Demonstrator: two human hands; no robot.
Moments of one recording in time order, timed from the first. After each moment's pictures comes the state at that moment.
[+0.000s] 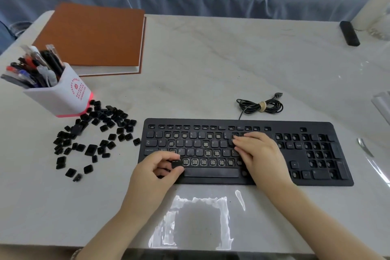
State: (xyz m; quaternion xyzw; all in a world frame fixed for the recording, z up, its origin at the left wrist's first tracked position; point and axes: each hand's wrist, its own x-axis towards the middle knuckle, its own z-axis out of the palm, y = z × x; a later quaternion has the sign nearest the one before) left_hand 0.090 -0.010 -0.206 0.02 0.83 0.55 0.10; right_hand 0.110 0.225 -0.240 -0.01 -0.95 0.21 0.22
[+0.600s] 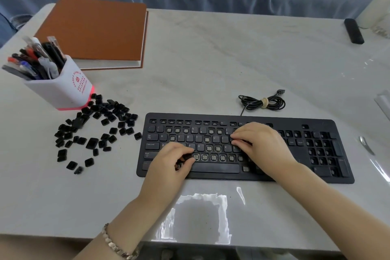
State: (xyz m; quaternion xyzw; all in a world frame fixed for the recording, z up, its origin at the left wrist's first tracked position) left_hand 0.085 0.009 -0.228 0.17 0.88 0.44 0.03; right_hand 0.091 0.239 -0.227 0.09 -0.97 0.19 0.15
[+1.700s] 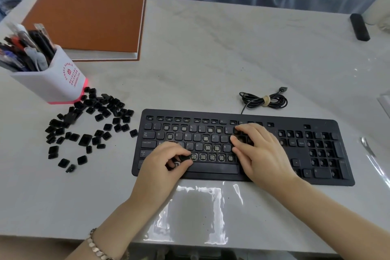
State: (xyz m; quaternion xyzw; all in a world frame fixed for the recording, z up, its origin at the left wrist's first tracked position) left_hand 0.085 0.002 -0.228 0.14 0.86 0.49 0.04; right_hand 0.112 0.232 -0.235 0.10 -0.97 0.11 0.18
